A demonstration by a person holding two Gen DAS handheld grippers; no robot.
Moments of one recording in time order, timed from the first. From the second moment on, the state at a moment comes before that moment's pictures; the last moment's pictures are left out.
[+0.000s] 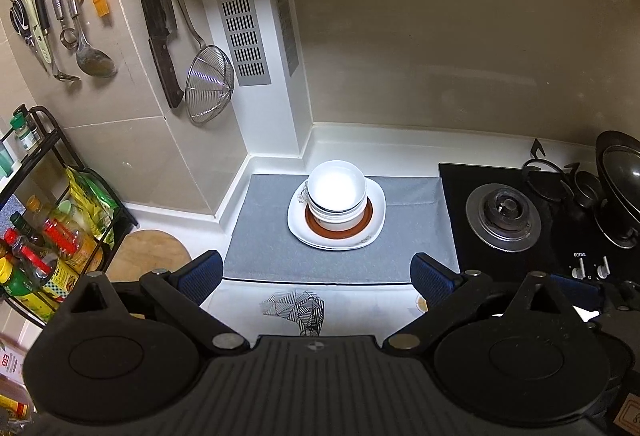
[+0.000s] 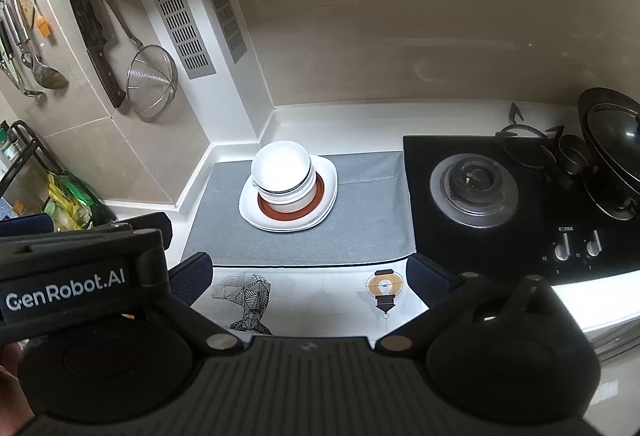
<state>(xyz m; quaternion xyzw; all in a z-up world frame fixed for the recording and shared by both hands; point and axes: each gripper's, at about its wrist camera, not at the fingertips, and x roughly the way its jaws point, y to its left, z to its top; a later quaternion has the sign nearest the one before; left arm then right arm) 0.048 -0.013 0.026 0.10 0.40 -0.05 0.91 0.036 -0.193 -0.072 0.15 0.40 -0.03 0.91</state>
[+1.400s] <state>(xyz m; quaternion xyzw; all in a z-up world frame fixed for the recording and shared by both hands) 0.037 -0.021 0.025 0.12 0.40 -0.05 0.91 0.015 -0.202 -0.077 0.16 0.40 -0.03 0.90</state>
